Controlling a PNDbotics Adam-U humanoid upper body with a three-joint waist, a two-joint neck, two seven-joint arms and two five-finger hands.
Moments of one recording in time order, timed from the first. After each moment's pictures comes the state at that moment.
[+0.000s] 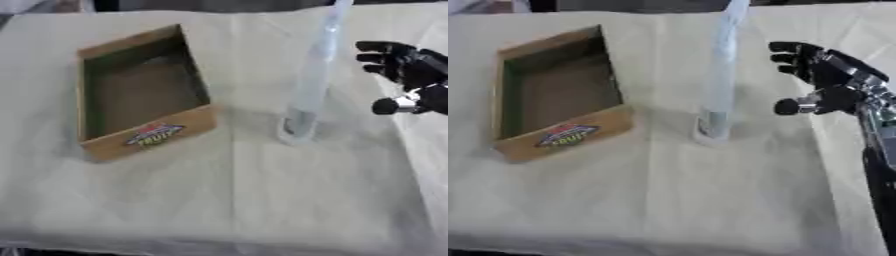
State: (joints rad) left arm -0.15 0.46 0.21 -1.86 0.20 0.18 0.20; right arm -0.54 -0.38 -0.11 -1.46 0.01 0.00 0.68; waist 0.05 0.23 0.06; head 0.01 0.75
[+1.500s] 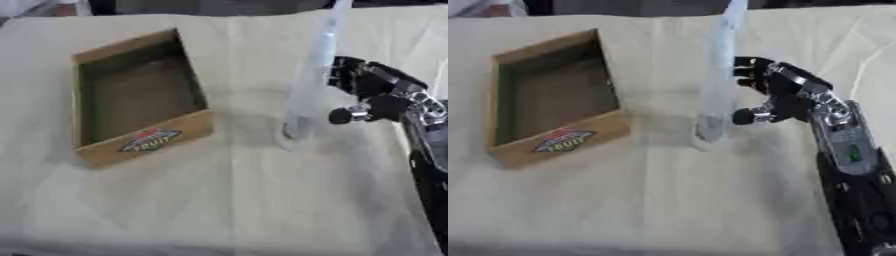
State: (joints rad) left arm -0.16 0.45 0.21 -1.86 0.20 0.18 0.19; right arm -0.56 -0.27 -0.09 -1.45 0.06 0.05 0.70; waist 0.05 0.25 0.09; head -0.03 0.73
